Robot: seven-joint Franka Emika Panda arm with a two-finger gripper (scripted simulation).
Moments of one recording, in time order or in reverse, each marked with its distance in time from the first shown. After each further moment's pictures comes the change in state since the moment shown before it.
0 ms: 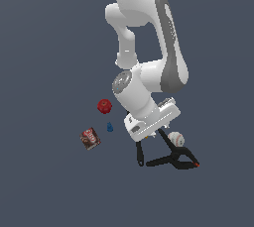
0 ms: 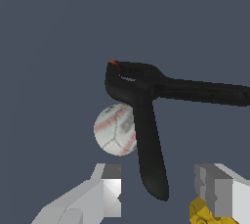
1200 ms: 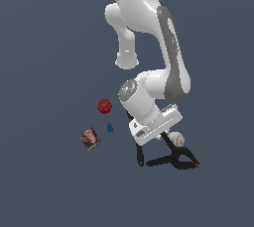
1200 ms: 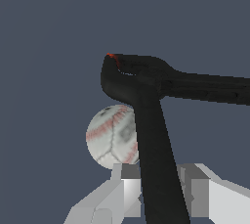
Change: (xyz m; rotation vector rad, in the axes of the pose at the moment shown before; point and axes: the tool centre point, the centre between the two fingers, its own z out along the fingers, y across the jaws) arm -0.002 0.000 0.036 0.005 0.007 -0.003
